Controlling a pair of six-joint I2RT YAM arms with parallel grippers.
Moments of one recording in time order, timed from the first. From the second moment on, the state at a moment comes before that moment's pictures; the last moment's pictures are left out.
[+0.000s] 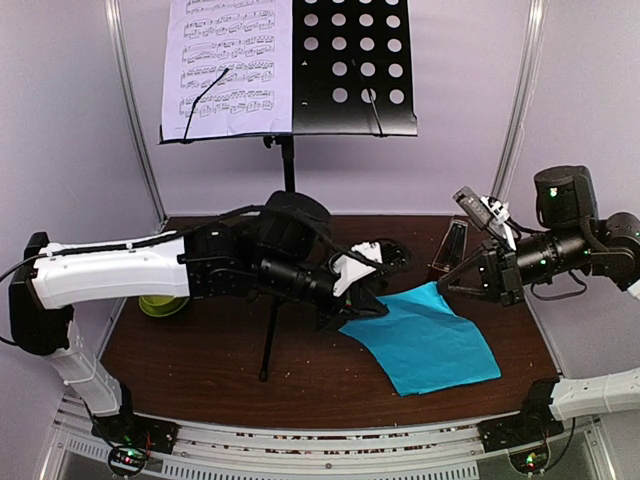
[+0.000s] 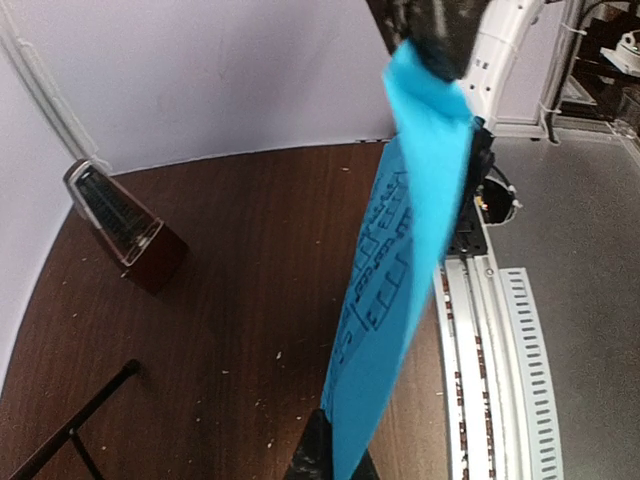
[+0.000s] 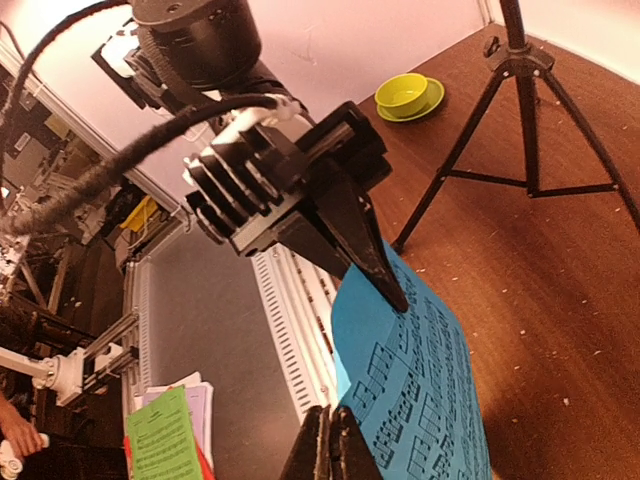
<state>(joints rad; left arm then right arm) -1.22 1.64 1.48 -0.37 0.29 0.26 0.81 0.91 1.24 -0.86 -0.60 0.23</state>
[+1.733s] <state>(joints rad) -1.38 1.90 1.38 -0.23 0.07 0.19 0.38 0.98 0.31 -0.33 -0.58 1.06</state>
